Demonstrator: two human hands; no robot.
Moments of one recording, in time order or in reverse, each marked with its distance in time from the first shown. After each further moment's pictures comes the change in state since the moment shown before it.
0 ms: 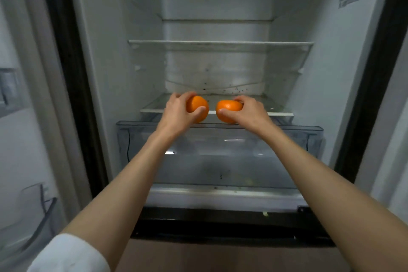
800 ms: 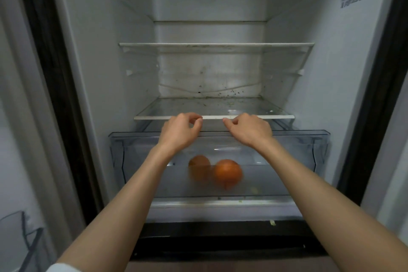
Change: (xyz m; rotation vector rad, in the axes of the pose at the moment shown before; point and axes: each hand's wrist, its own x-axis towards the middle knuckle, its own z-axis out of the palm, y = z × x) left_hand 0.012 -0.025 0.022 0.120 -0.108 0.053; right_hand 0.013 0.012 0.029 -0.486 -0.047 0.059
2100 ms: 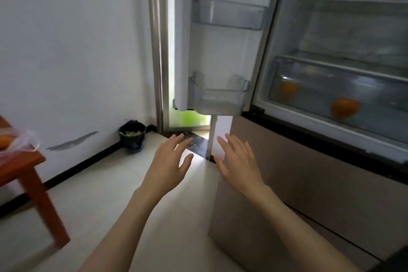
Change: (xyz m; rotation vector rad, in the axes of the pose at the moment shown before) left_hand -0.526 -0.052 -0.171 0.309 0.093 -0.414; right_hand -0.436 -0.158 0.054 0.316 -0.242 -0.821
